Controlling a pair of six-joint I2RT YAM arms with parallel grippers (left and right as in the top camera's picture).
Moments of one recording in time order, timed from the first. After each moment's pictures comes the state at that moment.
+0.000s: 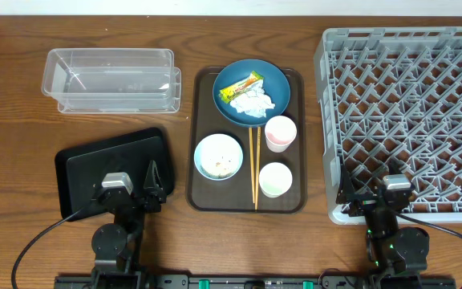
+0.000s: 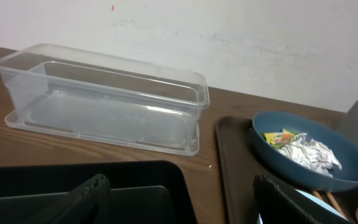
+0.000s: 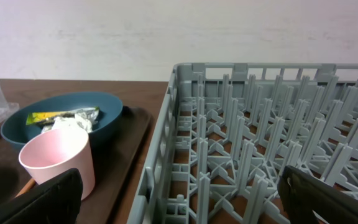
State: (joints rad) left arm -0.05 0.01 0.02 -0.11 -0.04 -0.22; right arm 0.09 0.01 0.01 -0.07 -0.02 0.05
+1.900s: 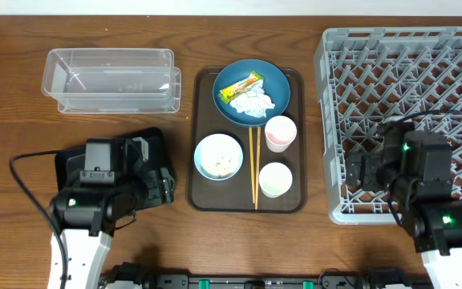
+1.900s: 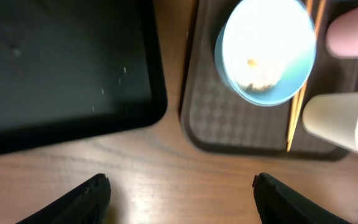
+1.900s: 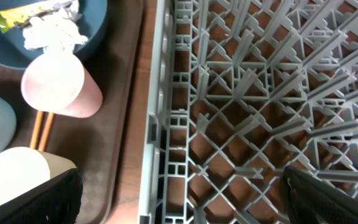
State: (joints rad) left arm -0.05 0.97 0.89 -1.13 0.23 -0.27; right arm 0.09 0.90 0.89 -0.82 -0.03 0.07
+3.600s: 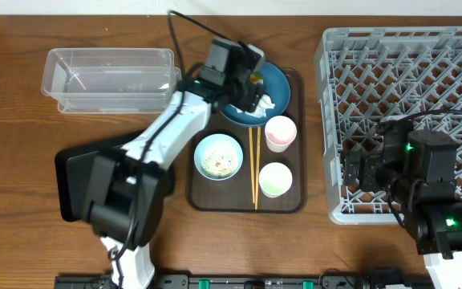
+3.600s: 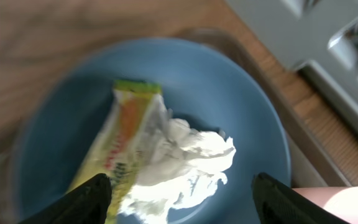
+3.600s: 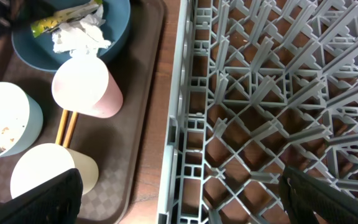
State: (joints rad) left arm -0.43 1.98 1.45 -0.34 0.23 0.08; right arm 0.09 0.89 0.90 -0.83 -0.09 0.07
